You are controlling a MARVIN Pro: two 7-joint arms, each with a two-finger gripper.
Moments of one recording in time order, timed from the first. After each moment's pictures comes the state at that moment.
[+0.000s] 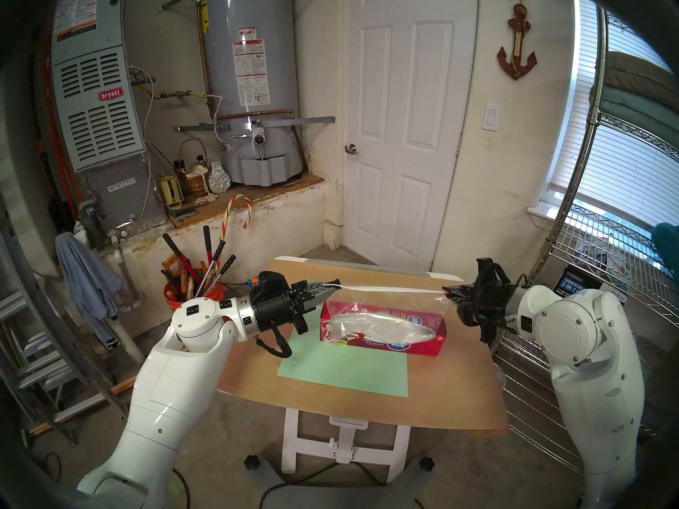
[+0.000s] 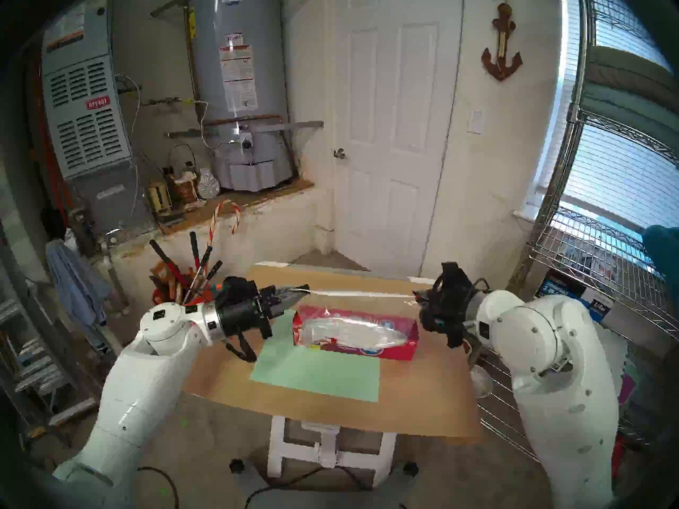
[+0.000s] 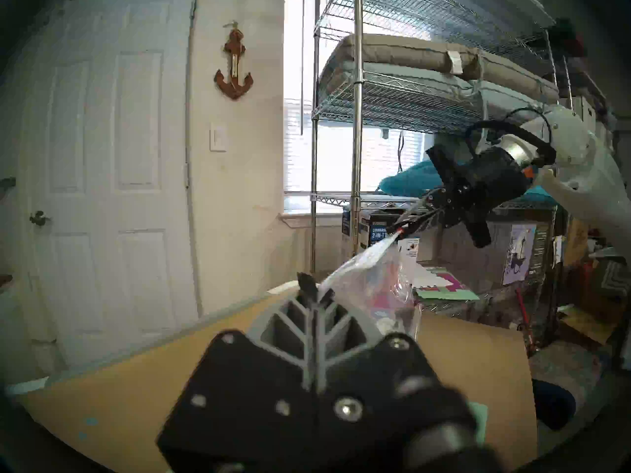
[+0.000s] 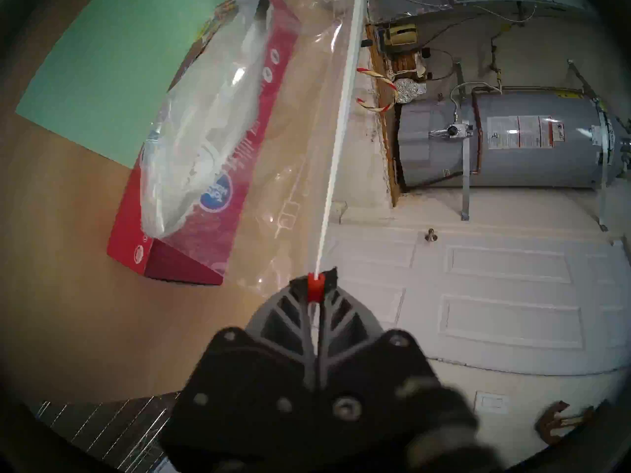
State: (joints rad) left arm 1.45 -1.26 -1.48 -1.57 -0.38 0.08 -1.02; right arm -1.71 -1.04 1.69 -2.26 -0.92 -0.02 1.06
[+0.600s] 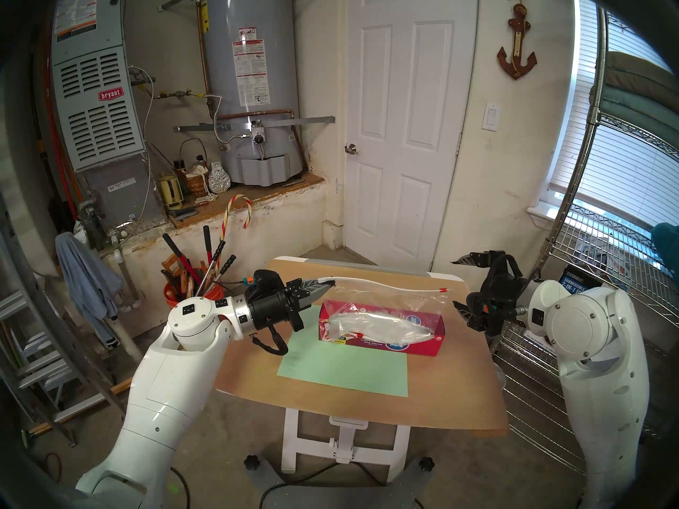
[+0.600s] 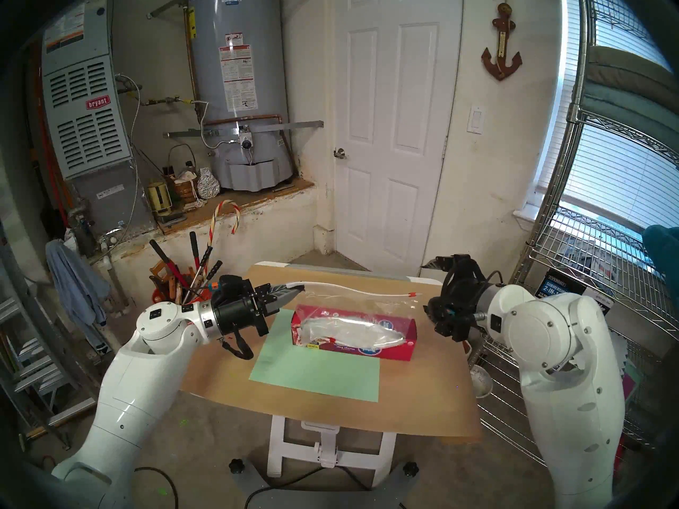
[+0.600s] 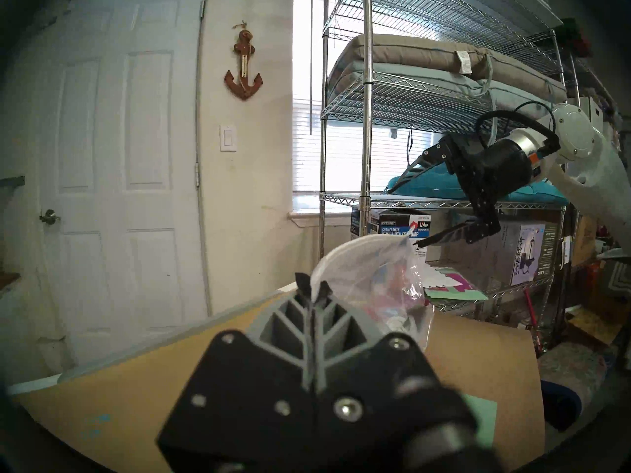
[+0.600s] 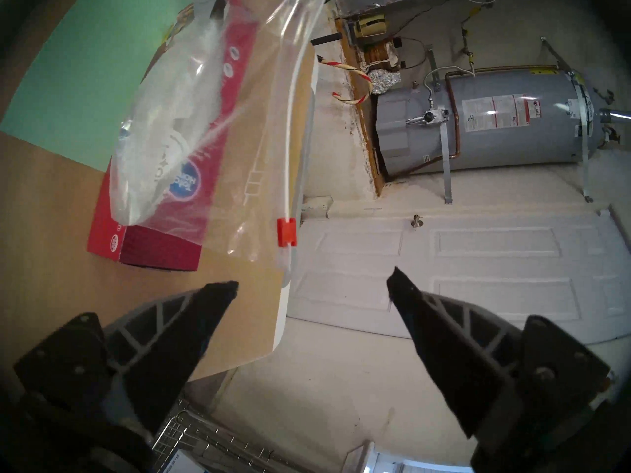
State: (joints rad) left arm 1.45 -1.25 -1.49 -1.56 -0.38 0.08 -1.01; right arm -1.71 -1.08 1.78 -2.29 -0.83 0.02 1.05
